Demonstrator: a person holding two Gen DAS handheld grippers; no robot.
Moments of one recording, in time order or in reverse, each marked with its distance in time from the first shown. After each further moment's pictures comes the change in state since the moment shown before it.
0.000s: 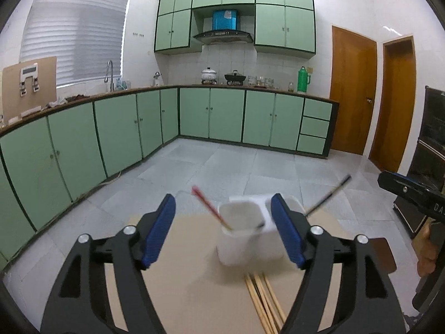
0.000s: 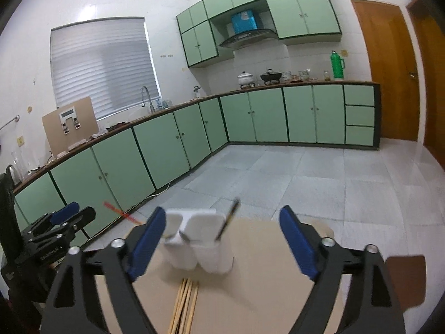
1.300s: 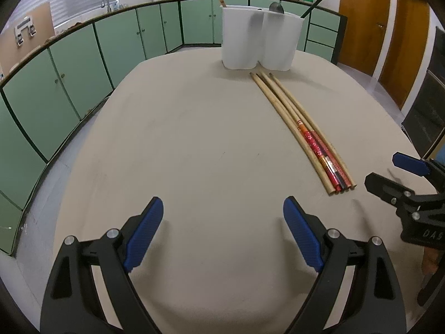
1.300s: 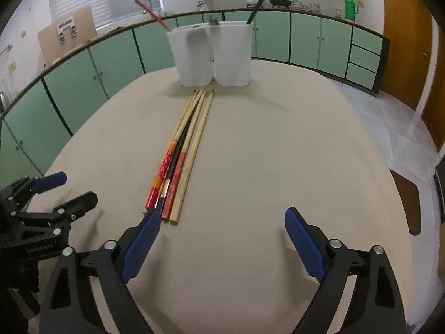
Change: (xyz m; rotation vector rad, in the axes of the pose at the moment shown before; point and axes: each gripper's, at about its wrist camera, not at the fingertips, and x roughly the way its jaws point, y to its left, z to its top) left arm -0.053 0.003 -0.217 0.044 0.469 0.059; right arm -0.024 0.049 -0.222 -0.117 0.426 -0.077
